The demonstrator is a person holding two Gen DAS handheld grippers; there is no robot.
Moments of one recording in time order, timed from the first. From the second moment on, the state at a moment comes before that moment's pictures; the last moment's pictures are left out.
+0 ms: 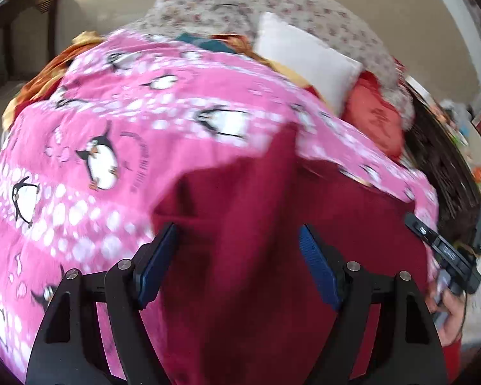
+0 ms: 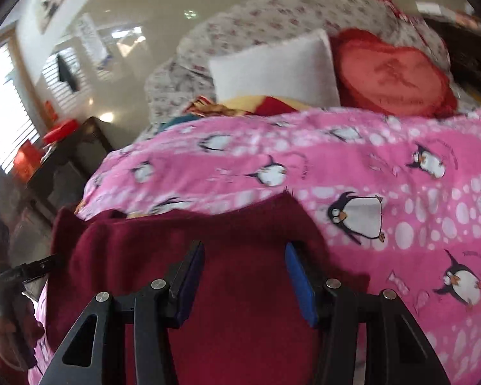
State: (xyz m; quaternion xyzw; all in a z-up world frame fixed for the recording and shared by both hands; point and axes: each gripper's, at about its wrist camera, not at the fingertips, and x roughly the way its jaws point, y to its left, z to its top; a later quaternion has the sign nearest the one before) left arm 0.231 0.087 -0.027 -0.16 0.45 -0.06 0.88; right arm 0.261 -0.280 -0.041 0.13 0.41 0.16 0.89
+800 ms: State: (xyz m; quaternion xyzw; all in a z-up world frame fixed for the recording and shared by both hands) left arm 0.070 0.078 -0.054 -0.08 0.44 -0.15 0.88; right arm 0.075 -0.325 -0.057 0.09 0.44 0.19 0.87
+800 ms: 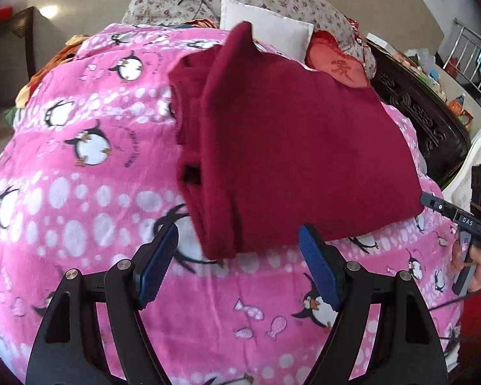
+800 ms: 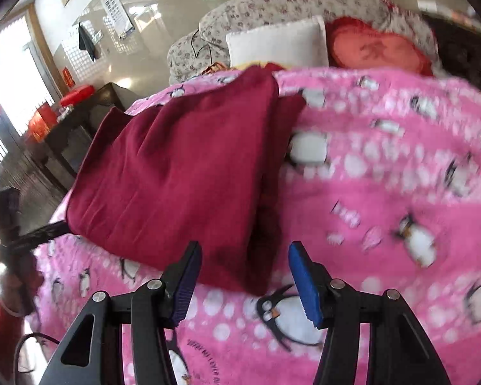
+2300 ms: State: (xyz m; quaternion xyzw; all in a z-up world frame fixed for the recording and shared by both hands) left arm 0.096 0.097 -0.077 -0.15 0.42 -0.09 0.89; right arm 0.228 -0.007 -0.006 -0.10 0.38 0.30 0.87
